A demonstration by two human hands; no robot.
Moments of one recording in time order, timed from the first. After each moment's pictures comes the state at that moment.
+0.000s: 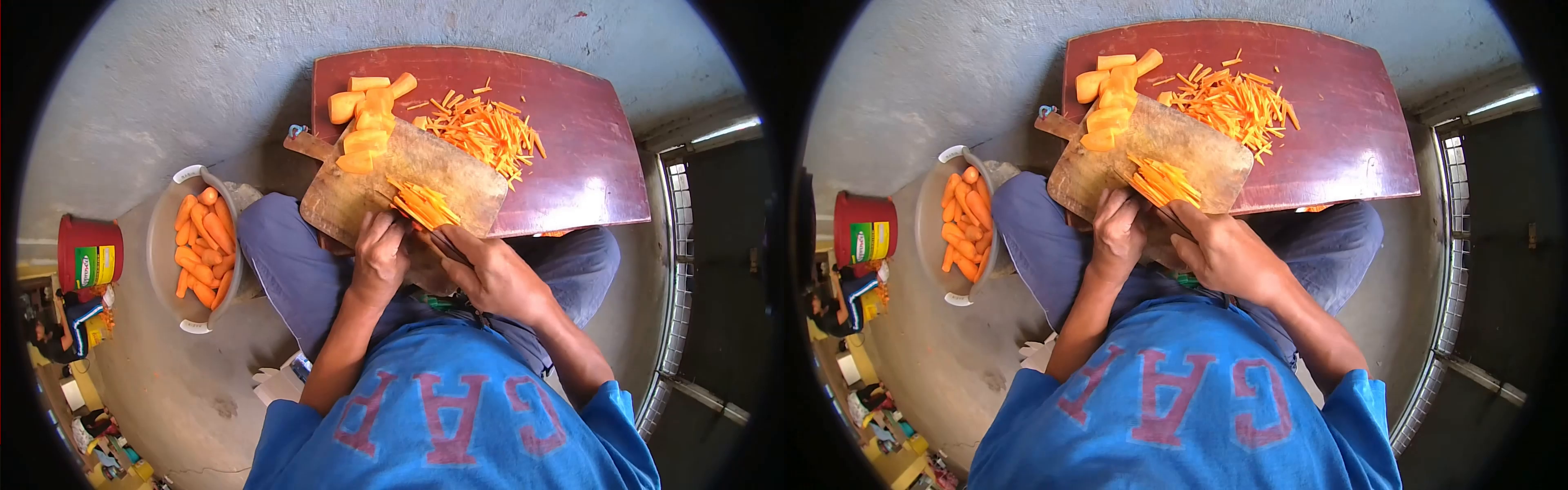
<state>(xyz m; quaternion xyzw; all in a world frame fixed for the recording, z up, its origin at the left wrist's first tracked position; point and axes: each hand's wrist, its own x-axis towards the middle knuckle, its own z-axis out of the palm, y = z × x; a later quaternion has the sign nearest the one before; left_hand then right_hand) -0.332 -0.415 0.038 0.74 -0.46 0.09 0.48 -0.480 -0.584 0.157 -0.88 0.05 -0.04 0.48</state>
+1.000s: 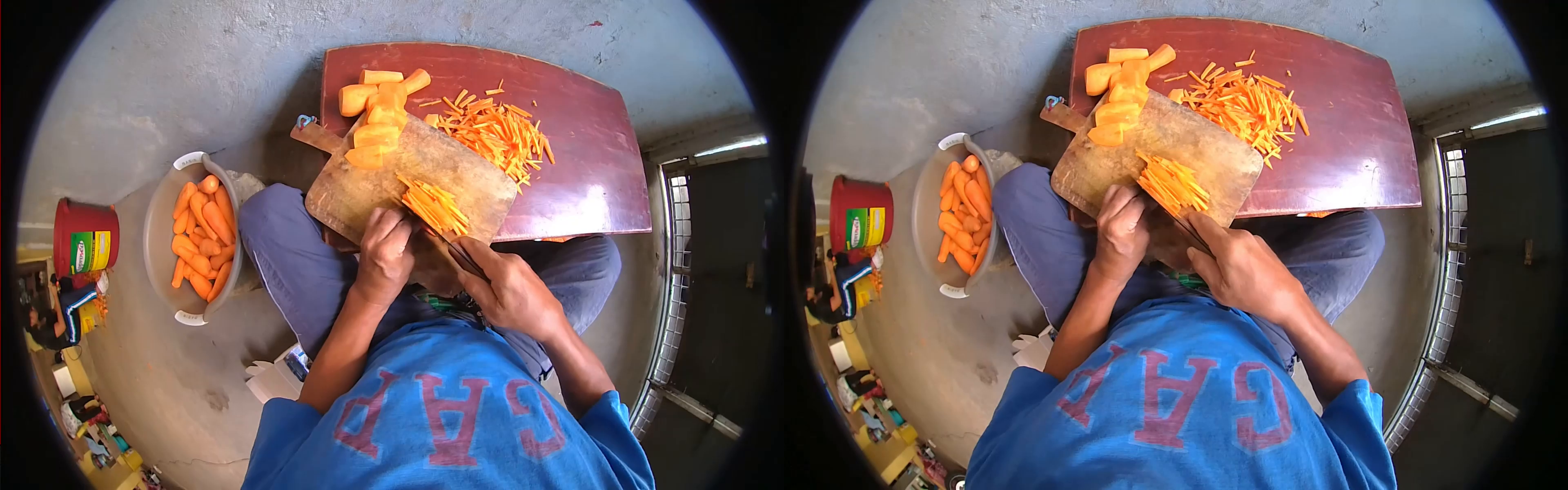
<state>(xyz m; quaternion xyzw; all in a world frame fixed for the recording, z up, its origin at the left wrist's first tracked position) -0.330 -0.413 0.042 0.74 -0.45 0.09 0.49 -0.493 -0.581 0.172 -0.88 0.10 0.03 0.46</state>
